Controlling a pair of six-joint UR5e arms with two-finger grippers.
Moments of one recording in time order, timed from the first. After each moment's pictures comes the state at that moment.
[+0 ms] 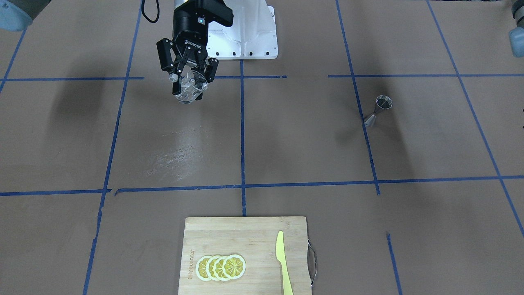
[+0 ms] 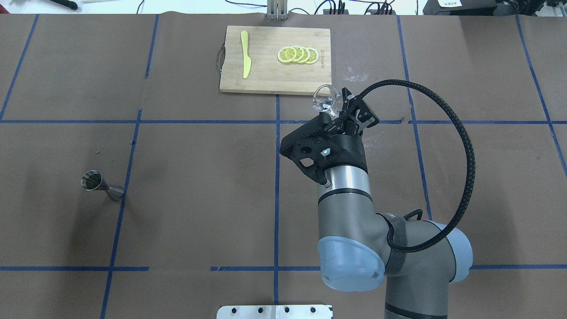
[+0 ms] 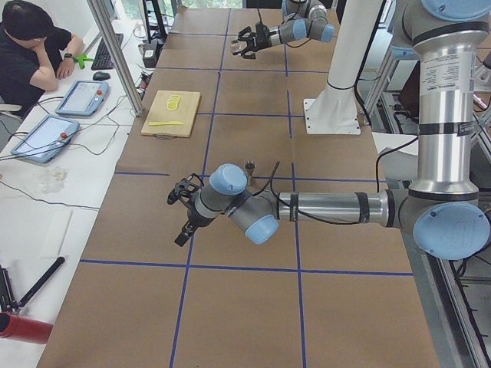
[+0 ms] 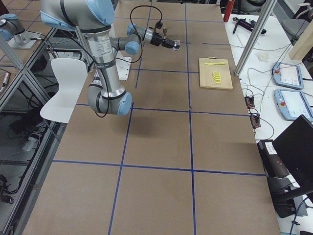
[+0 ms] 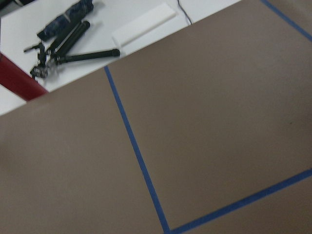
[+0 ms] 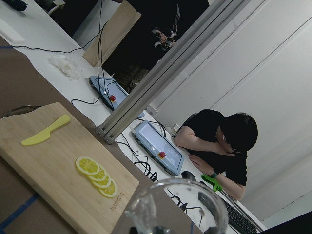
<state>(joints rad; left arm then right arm) -1.43 -1.50 -1.59 -2.13 -2.25 -0.19 0.22 -1.07 2.04 -1.59 0.48 0.57</state>
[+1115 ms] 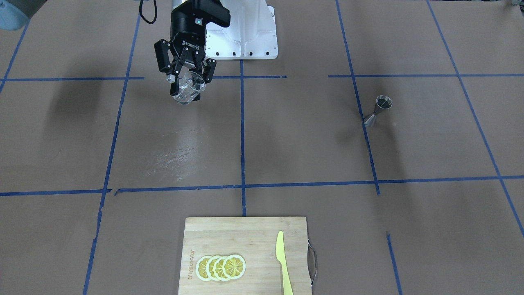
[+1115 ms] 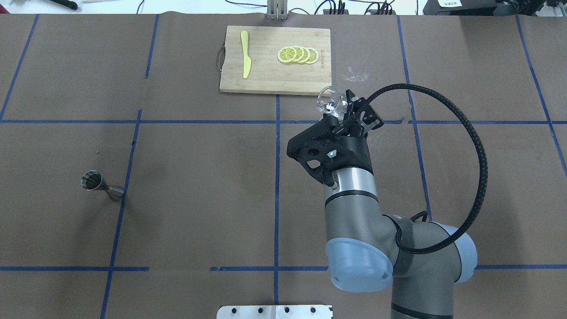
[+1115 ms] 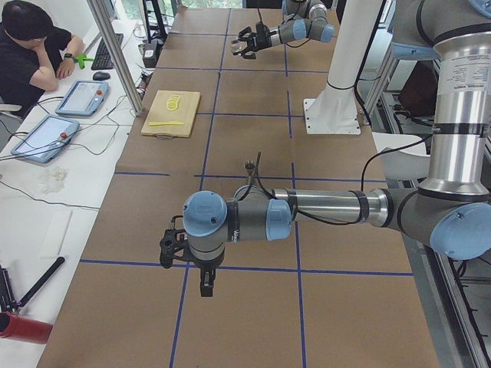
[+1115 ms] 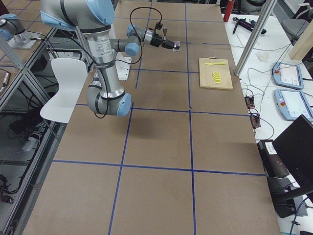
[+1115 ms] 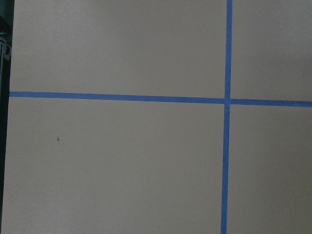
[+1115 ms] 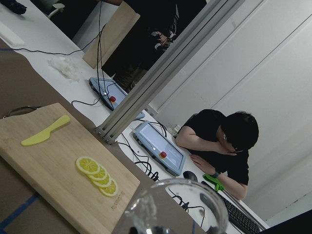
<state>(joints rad) -1.74 -1.57 -1.61 -1.52 -2.34 0.10 0.22 -1.11 2.04 -1.53 0.48 0.57</state>
